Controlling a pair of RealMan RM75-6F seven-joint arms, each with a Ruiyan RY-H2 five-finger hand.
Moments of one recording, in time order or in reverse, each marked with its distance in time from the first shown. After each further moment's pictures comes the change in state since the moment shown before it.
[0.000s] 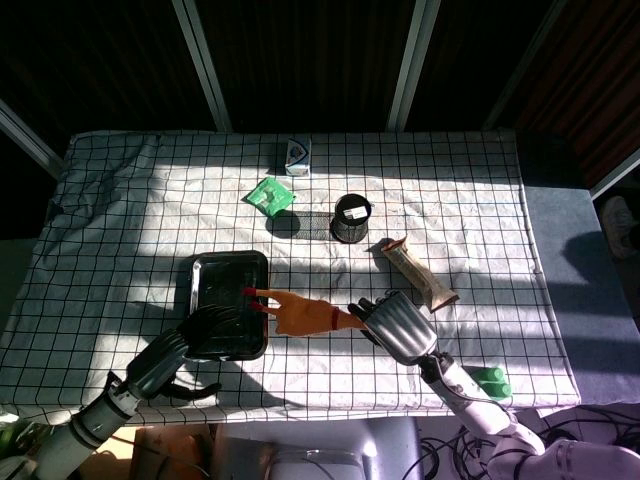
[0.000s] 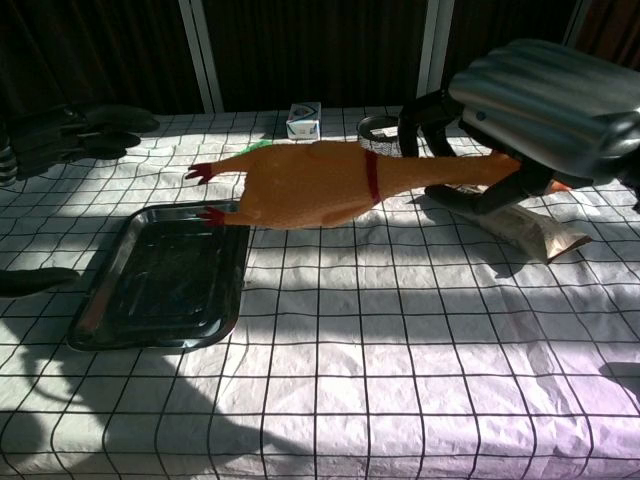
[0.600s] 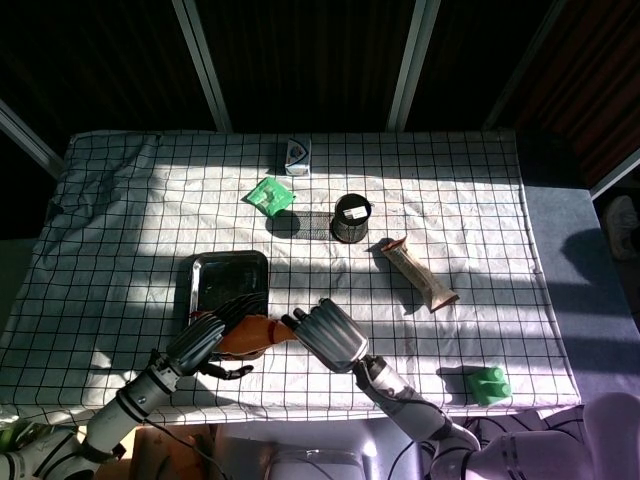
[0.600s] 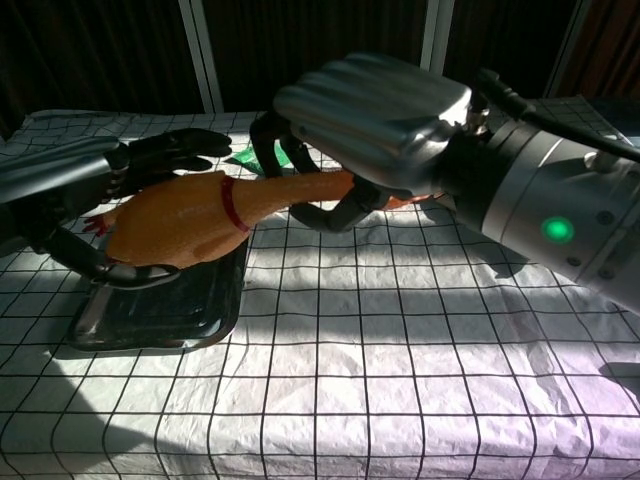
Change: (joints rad) left arm -0.099 -0.131 -0.066 0.038 -0.160 -0.170 -0.001; right arm 0.126 -0.185 0.113 -0.131 0.214 -0.173 -0.320
